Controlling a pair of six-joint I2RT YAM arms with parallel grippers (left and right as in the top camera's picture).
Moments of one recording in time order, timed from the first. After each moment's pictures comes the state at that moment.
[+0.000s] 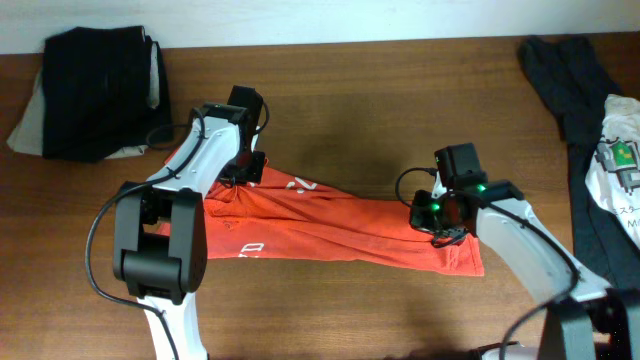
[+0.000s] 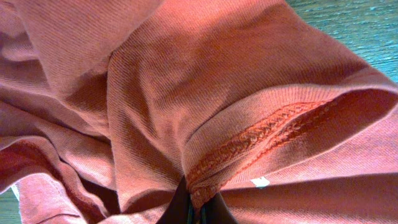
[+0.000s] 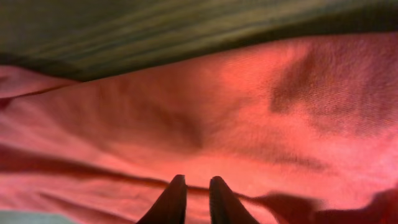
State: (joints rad) left arm -0.22 2.11 1.58 -1.01 -0.17 -0.07; right arm 0.16 1.52 0.88 -0.69 -0.20 0.48
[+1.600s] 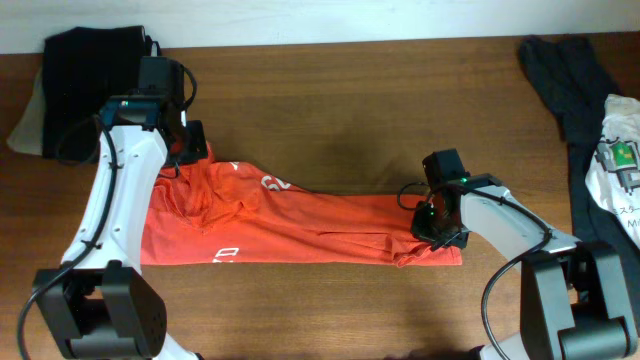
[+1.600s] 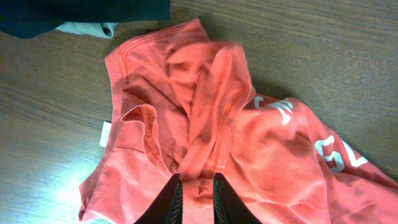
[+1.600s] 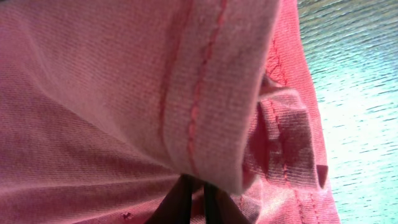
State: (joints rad) left arm -0.03 1.78 1.60 -1.10 -0.17 -0.20; right arm 0.16 1.67 0.89 -0.74 -0.03 0.52
